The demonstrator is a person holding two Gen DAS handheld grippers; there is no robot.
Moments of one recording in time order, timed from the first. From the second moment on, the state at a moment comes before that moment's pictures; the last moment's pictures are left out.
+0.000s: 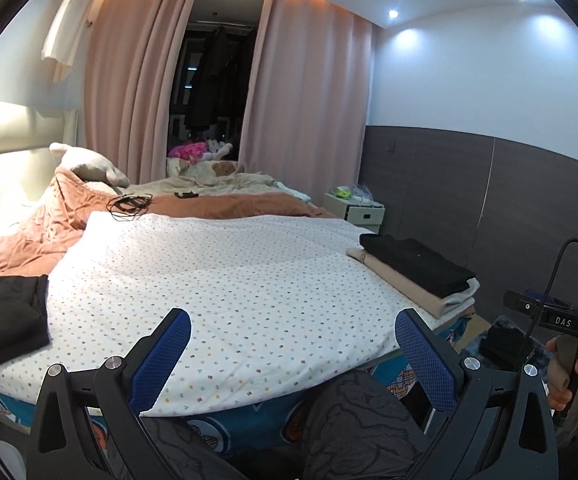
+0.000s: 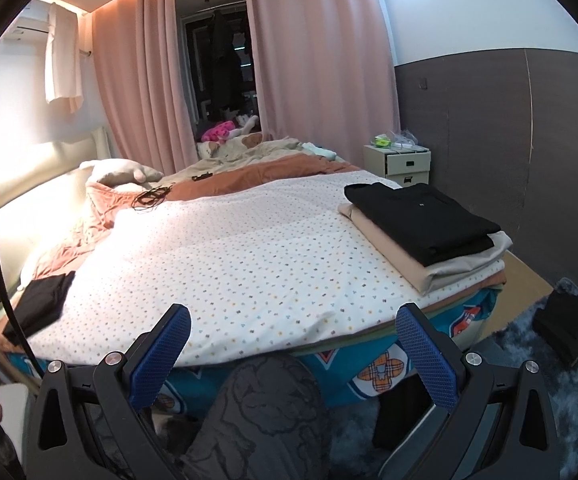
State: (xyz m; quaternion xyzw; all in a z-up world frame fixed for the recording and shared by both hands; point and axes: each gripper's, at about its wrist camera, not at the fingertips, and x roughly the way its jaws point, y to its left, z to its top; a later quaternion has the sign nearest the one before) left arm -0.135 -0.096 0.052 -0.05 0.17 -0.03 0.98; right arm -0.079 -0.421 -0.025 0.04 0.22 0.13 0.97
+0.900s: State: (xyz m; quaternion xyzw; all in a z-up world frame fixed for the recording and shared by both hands) left arm -0.147 -0.092 0.059 -0.06 0.15 -0.03 0.99; right arm -0.086 -0.421 -0.021 0.04 0.22 0.13 0.97
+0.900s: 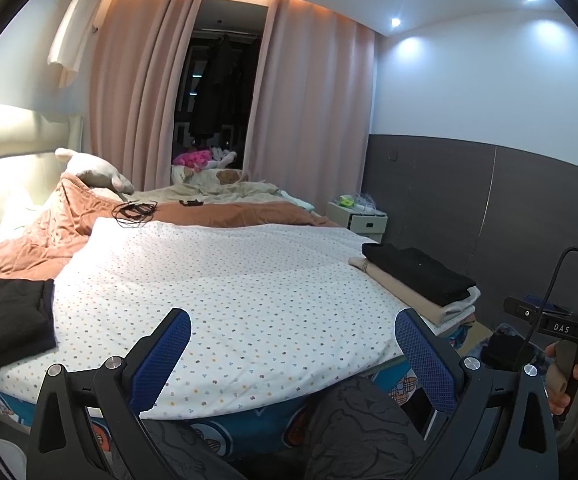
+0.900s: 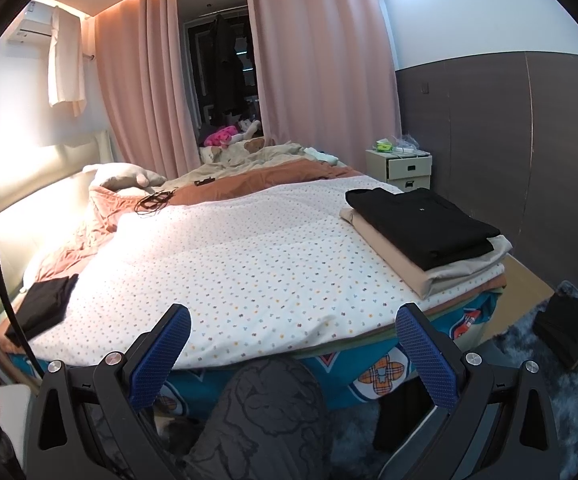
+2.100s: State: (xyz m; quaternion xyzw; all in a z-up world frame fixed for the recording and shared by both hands) left arm -0.151 -0.095 0.059 -0.05 0.15 -0.02 0.99; right arm -0.086 -0.427 -0.022 0.04 0.22 0.12 0.97
